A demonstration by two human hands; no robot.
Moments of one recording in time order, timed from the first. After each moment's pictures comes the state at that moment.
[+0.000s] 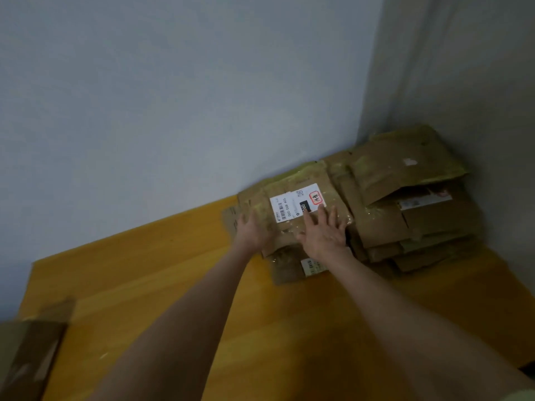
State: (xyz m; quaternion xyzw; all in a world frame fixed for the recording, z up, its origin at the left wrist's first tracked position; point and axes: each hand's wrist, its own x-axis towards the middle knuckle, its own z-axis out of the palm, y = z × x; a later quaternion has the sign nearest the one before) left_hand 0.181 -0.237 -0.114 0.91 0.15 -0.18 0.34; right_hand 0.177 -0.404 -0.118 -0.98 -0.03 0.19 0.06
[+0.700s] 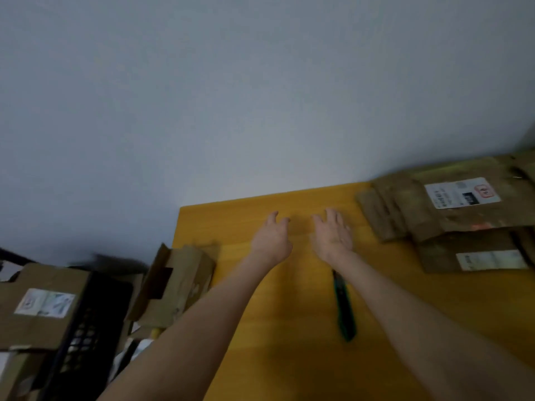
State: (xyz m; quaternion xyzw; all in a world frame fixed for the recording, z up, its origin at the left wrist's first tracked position) left_hand 0.025 0.050 -0.070 0.98 0.09 -0.13 0.12; right_hand 0.067 -0.081 -0.092 -0.98 -0.12 0.12 0.13
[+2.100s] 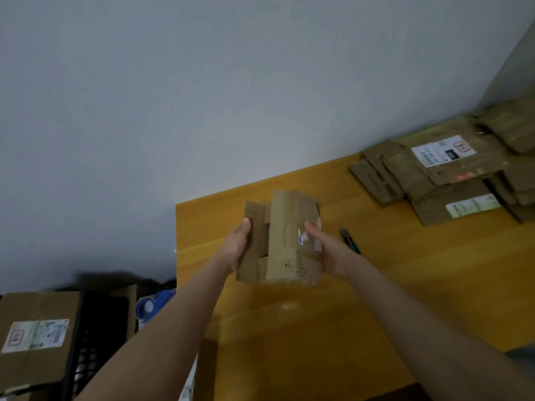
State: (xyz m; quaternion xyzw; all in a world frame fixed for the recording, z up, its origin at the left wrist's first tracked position) left_hand -0.045 0.193 -0.088 0.65 0.28 -0.18 0.68; right_hand -0.029 -0.021 -0.111 -0.56 0.19 0.40 0.70
